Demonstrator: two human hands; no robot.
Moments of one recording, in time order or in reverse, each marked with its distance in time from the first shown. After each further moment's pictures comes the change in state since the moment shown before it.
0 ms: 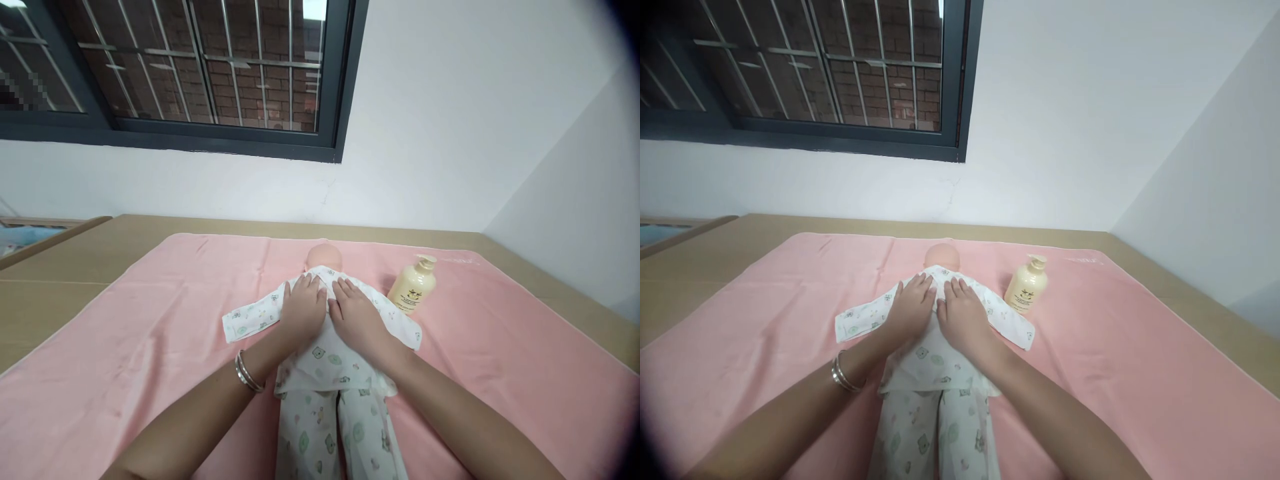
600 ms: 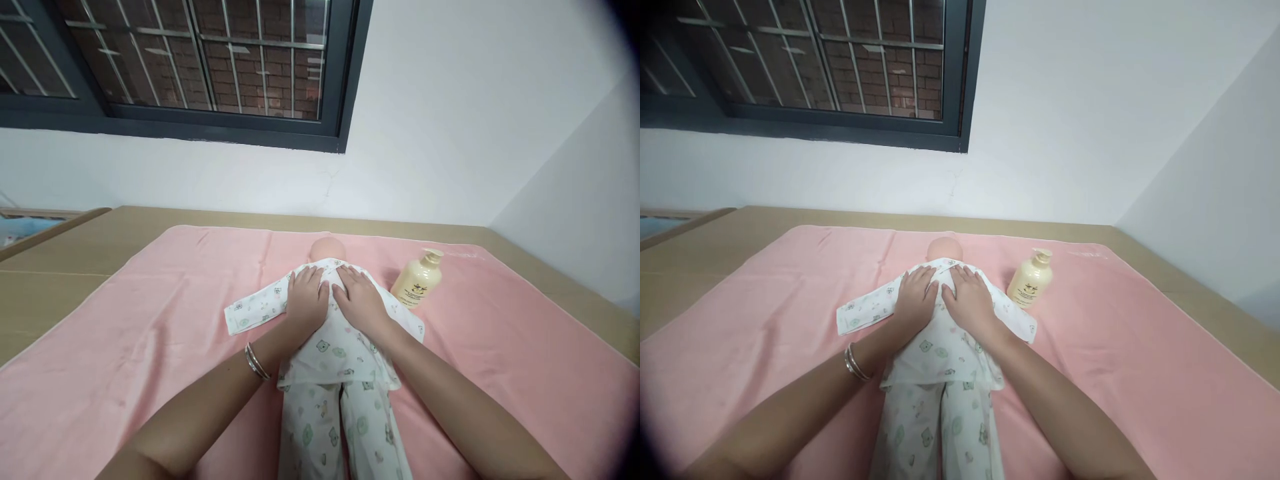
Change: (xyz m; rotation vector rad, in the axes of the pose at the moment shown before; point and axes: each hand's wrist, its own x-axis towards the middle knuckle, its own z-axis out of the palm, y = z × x) left_hand 0.004 -0.012 0.029 -0.117 0.180 0.005; right_hand 0.016 0.018 0.007 0.110 0.060 0.041
